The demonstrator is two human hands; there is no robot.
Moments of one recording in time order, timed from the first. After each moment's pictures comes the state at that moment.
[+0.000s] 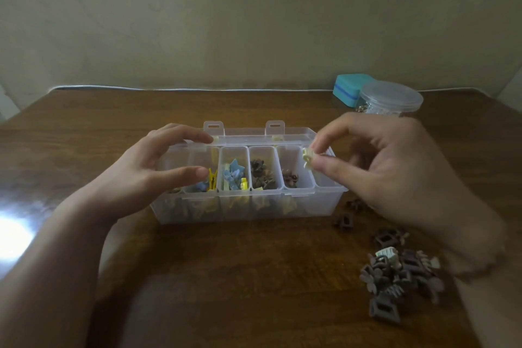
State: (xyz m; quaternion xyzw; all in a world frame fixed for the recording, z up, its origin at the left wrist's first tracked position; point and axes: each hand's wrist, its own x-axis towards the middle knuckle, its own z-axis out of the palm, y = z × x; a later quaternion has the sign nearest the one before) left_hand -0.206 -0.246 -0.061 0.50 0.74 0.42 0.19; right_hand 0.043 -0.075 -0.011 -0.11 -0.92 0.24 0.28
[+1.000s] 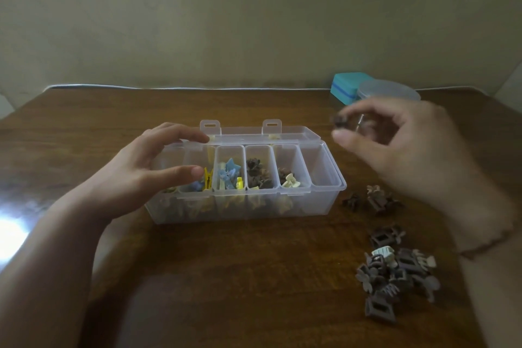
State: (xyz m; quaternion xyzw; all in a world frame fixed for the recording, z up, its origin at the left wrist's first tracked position) left_hand -0.207 -0.246 -0.062 0.50 0.74 0.42 0.18; right_hand 0.048 -0.043 -0.017 -0.26 -0.89 0.19 0.33
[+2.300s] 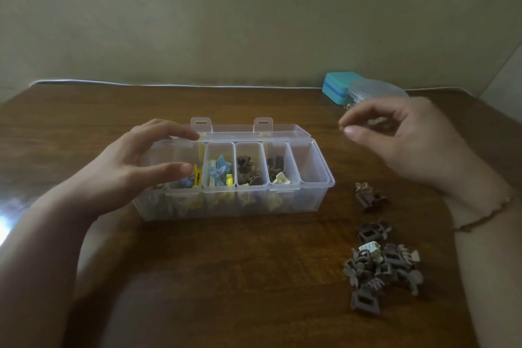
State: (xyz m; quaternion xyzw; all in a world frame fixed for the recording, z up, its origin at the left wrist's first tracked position) left_hand -0.210 -0.245 -0.066 0.51 0.73 0.41 0.18; right_hand 0.056 -0.014 -0.019 -0.21 -0.90 0.26 0.30
